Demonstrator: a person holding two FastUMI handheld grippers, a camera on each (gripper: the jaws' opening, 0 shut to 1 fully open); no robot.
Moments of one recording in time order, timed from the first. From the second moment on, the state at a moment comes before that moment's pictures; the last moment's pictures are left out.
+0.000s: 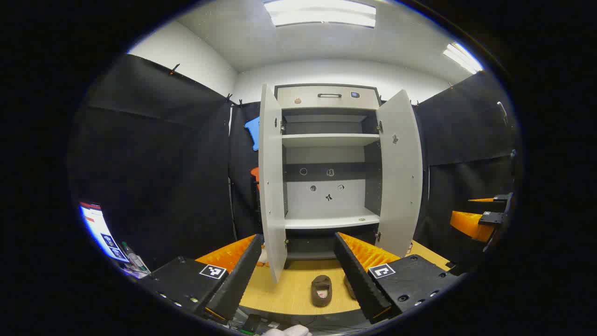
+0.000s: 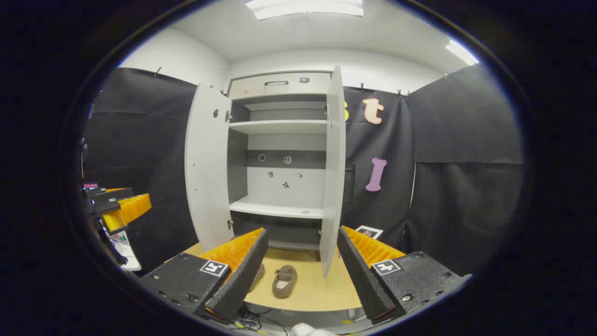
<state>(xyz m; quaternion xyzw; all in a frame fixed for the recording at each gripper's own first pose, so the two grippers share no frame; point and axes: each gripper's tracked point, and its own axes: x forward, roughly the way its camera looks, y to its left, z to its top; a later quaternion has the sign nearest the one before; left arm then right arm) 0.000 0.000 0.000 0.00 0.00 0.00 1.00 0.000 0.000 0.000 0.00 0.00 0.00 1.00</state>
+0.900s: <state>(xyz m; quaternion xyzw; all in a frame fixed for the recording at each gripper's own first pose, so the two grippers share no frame) 0.002 0.017 -0.020 -0.01 0.02 0.02 1.00 0.074 0.049 -0.129 -0.03 0.16 0.05 0.99</state>
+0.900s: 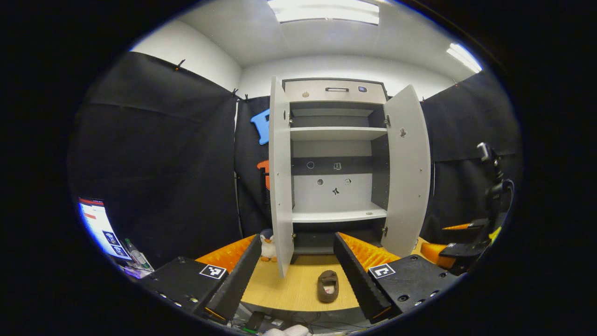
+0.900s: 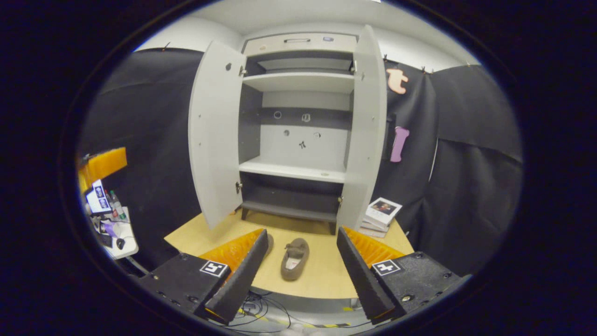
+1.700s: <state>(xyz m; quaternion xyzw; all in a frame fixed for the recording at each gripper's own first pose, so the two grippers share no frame) 0.065 0.039 -0.044 0.02 0.06 0.10 0.99 0.288 0.086 -0.405 0.00 0.35 0.06 0.93</state>
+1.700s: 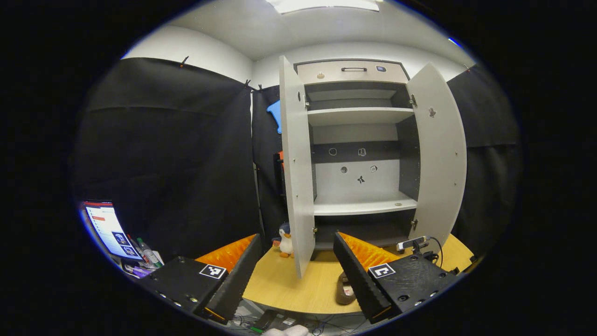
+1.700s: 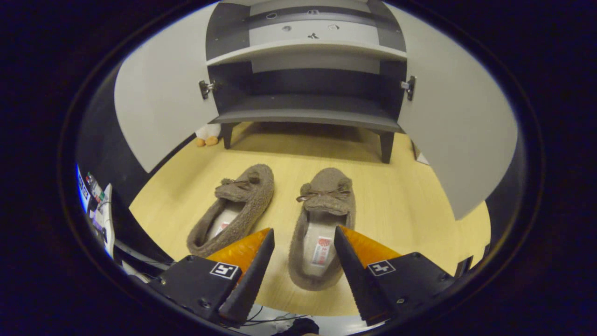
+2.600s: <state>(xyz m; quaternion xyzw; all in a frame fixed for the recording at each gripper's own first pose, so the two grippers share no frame) 0.131 0.024 -0.051 0.02 0.06 0.12 0.99 0.354 0.092 -0.379 0.05 0.33 0.07 0.94</state>
